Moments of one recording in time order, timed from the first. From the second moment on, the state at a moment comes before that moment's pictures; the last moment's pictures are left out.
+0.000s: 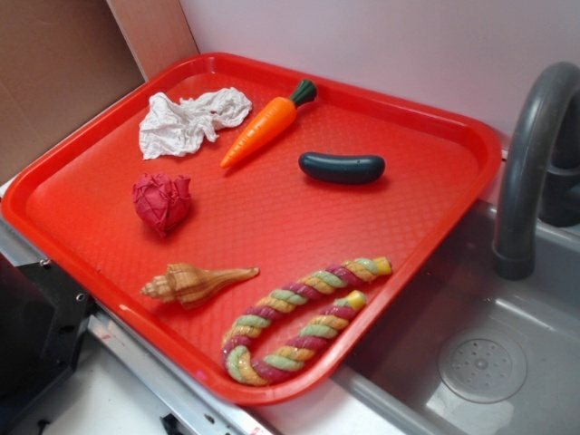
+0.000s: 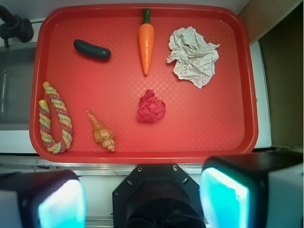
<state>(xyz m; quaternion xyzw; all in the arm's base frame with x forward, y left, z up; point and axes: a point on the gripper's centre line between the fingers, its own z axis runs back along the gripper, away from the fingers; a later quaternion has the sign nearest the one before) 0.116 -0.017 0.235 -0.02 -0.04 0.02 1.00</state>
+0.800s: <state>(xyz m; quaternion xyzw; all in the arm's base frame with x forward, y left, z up) 0.178 -0.046 0.215 0.02 -0.02 -0.15 0.99</state>
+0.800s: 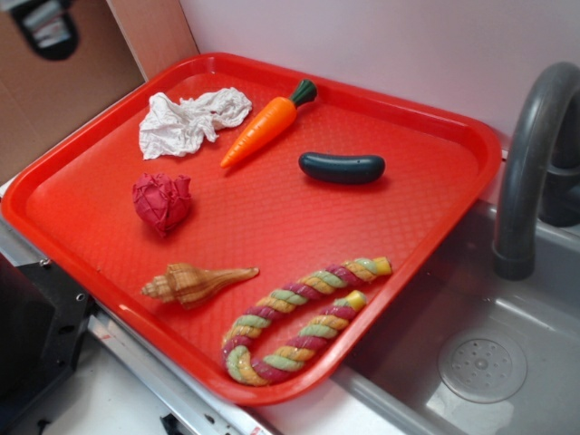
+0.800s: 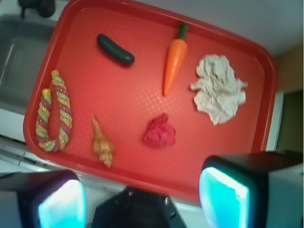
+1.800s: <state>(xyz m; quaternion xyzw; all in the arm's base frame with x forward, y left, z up) 0.290 -0.097 0.074 0.13 0.08 -0.46 0.87</state>
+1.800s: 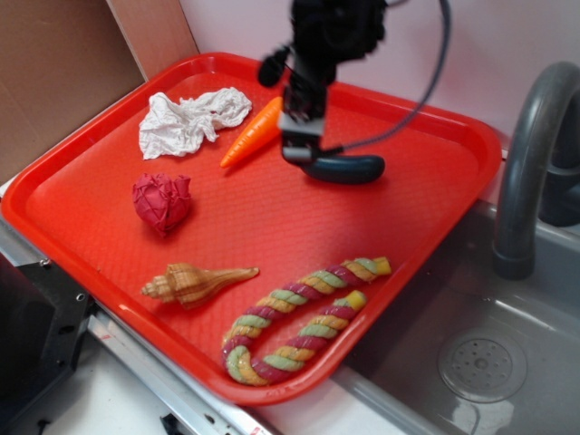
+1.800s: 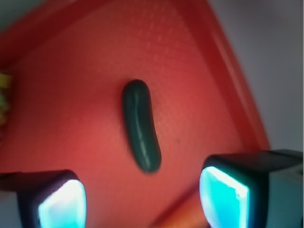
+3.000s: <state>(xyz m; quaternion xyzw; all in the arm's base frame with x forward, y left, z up) 0.293 -0.089 0.018 0.07 0.11 -0.46 0.88</state>
